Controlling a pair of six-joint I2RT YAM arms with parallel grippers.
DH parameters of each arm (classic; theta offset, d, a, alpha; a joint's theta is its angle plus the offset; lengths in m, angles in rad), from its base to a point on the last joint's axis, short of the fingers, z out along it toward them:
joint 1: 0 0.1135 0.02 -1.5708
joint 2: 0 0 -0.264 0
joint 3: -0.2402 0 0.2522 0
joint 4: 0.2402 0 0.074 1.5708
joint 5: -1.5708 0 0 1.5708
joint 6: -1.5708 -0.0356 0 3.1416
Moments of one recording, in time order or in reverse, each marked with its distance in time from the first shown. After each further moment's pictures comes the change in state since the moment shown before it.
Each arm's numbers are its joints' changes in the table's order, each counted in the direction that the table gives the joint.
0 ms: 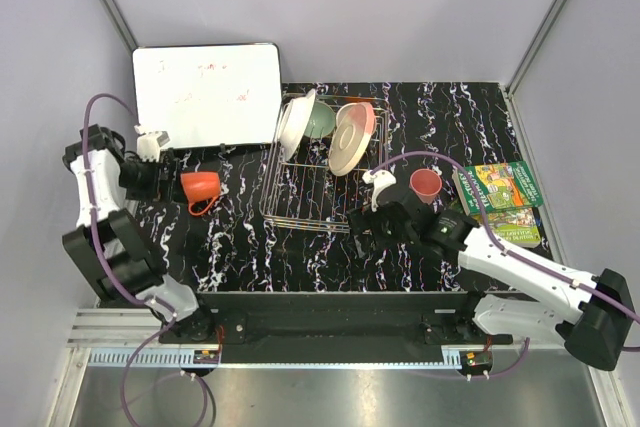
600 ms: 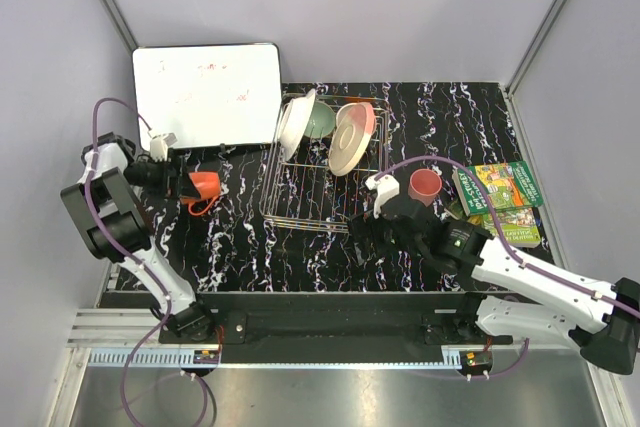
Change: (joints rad) left arm 0.026 0.343 -0.021 -0.156 -0.204 -0.029; right arm 0.110 -0.111 -0.002 0.005 -0.060 -0.051
